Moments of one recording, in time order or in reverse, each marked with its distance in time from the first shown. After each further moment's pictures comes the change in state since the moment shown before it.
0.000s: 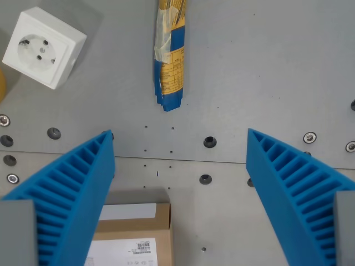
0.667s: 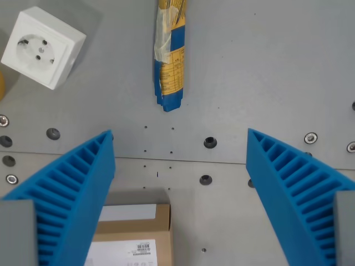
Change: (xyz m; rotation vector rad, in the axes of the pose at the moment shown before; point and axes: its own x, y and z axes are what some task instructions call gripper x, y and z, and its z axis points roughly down) arm 0.001 0.000 0.006 0.001 -0.007 0.000
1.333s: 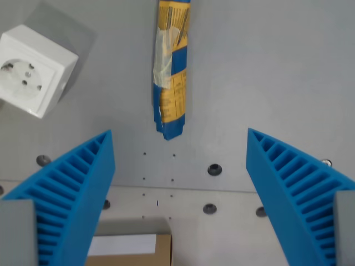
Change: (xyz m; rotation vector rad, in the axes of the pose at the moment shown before) arm 0.018 0.000 0.050 0.003 -0.005 0.001
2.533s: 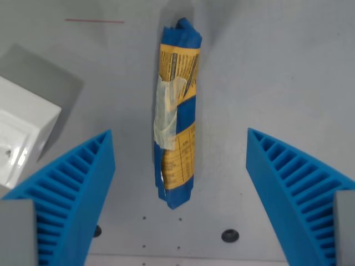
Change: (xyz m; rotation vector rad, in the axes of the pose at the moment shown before) arm 0.020 -0.002 0.088 0.007 0.023 0.012
